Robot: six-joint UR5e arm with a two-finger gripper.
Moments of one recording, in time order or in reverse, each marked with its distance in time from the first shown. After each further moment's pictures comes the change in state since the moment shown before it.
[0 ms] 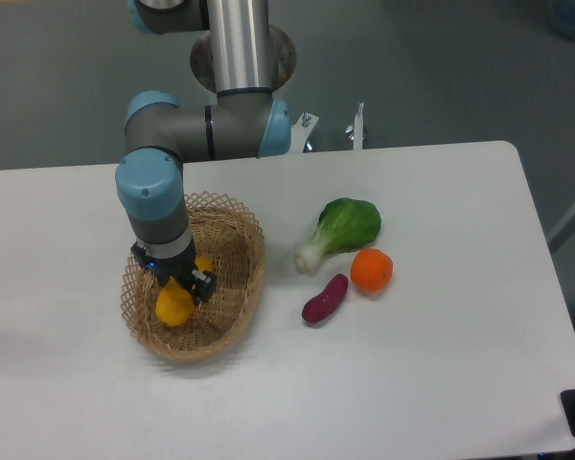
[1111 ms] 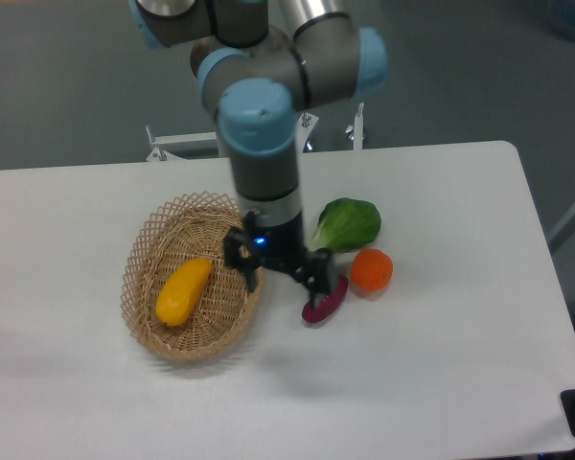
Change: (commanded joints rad) arm 0.357 0.124 0.233 -0.145 -0.018 0.285
